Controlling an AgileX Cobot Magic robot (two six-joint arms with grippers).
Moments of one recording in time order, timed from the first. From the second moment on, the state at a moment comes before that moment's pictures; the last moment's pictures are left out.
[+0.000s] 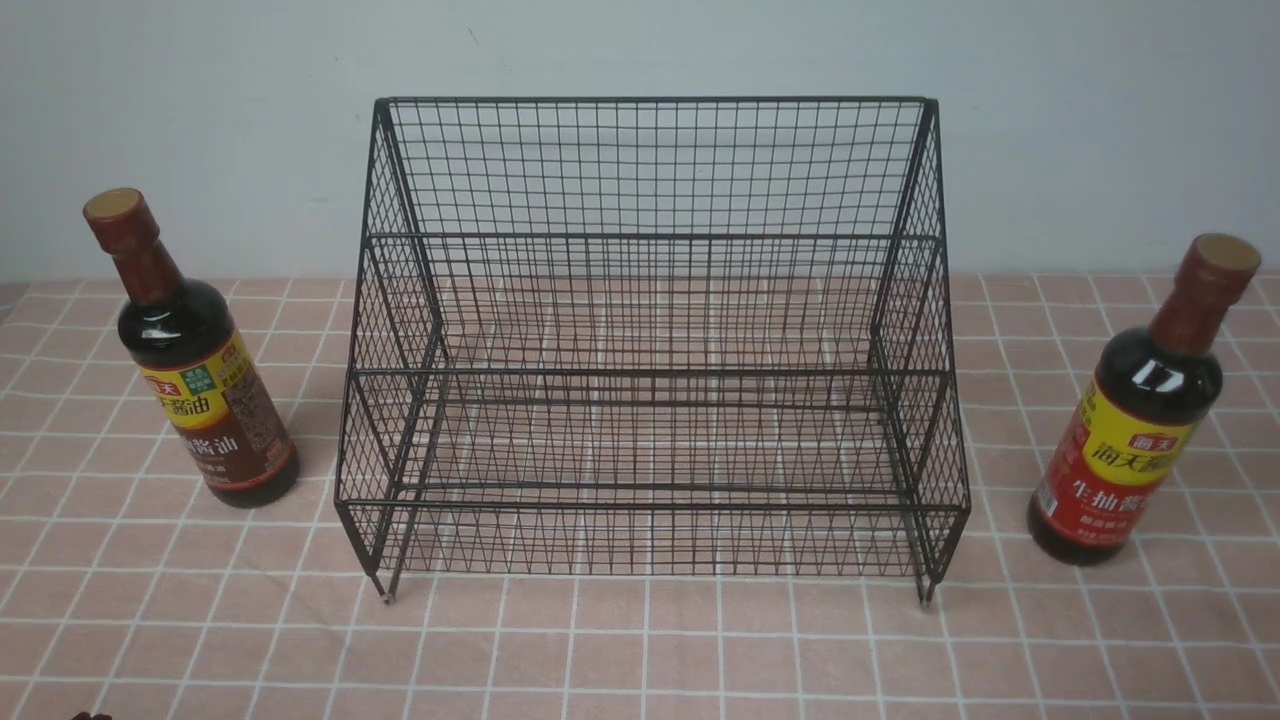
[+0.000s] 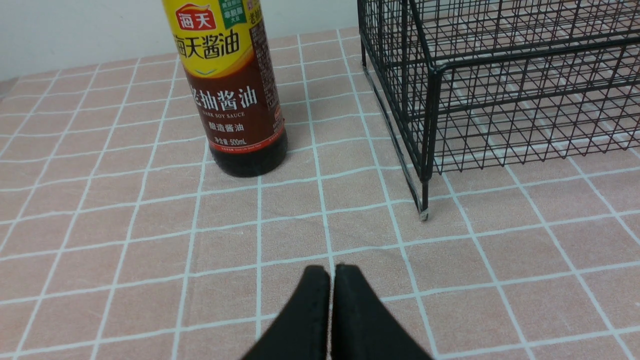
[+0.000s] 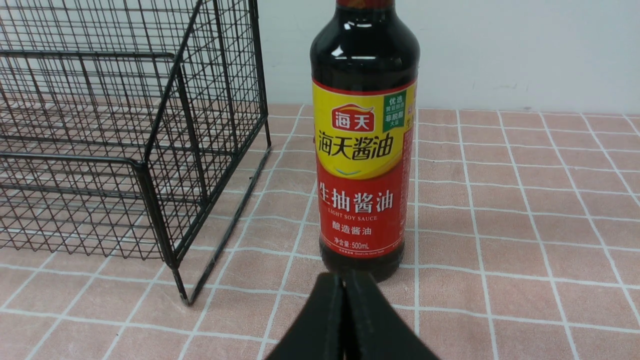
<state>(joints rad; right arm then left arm) 0.09 -0.01 0.02 0.08 0.37 -0.02 -0.08 -0.01 0.03 -0.07 0.37 0.15</state>
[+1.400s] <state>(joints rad) 0.09 0.63 -0.37 0.00 -0.33 0.14 -0.08 -0.01 0.03 -0.07 0.37 0.15</state>
